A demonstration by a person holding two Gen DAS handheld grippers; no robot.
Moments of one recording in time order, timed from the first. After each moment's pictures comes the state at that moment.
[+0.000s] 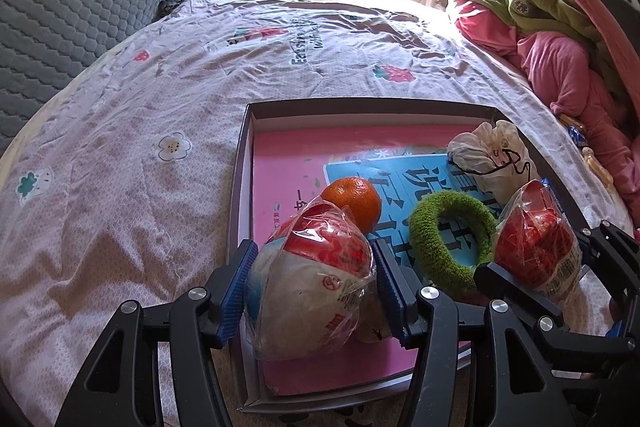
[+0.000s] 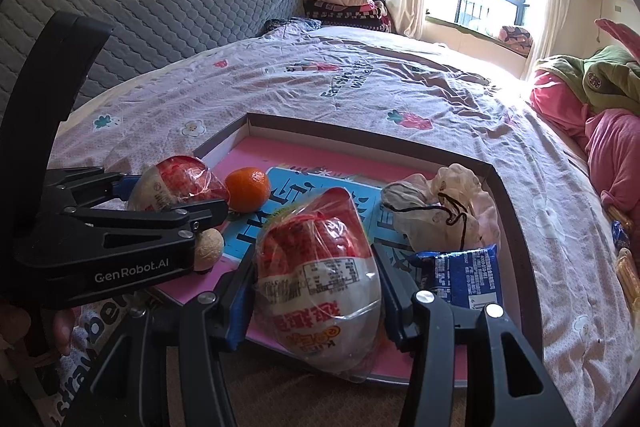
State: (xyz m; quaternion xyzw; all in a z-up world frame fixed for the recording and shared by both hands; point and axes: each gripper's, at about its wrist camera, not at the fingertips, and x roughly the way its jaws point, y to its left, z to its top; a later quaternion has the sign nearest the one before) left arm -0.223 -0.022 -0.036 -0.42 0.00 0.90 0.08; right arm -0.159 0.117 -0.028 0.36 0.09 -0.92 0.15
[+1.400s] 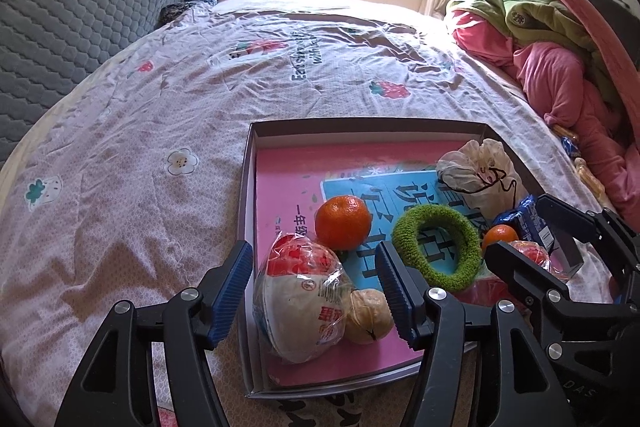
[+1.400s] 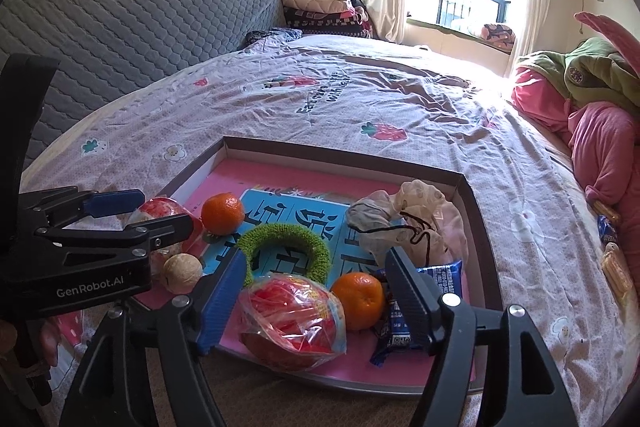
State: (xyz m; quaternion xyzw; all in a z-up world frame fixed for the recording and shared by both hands) left arm -0.215 -0.024 -0.014 -0.41 -0.01 0.91 0.08; right arm -0.165 0.136 -0.008 0.35 0.07 -0.93 0.12
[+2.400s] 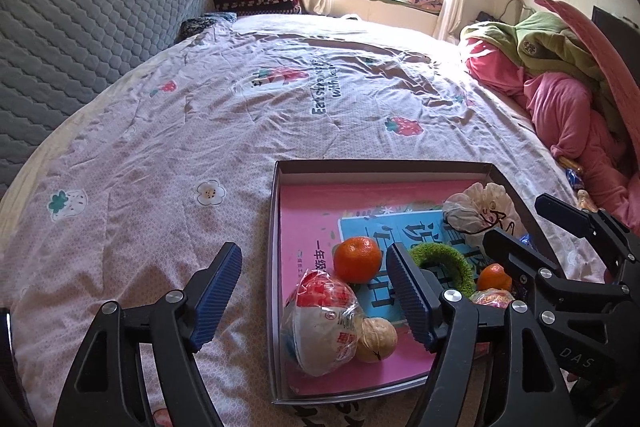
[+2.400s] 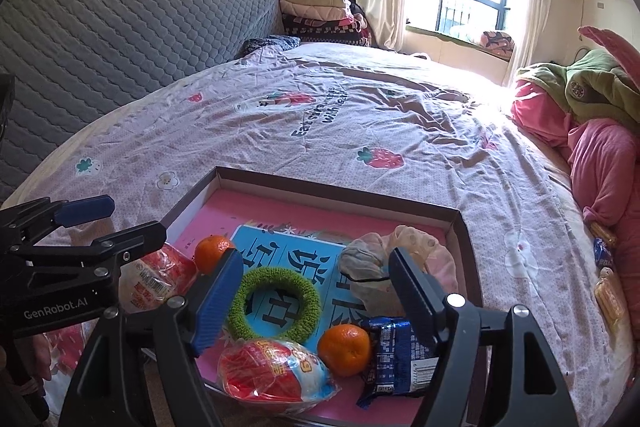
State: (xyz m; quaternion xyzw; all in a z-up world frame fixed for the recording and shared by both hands) left arm -0.212 -0.037 0.020 -0.38 -0.03 0.92 0.05; right arm -0.190 0.135 0.018 0.34 0.07 -0.93 0.12
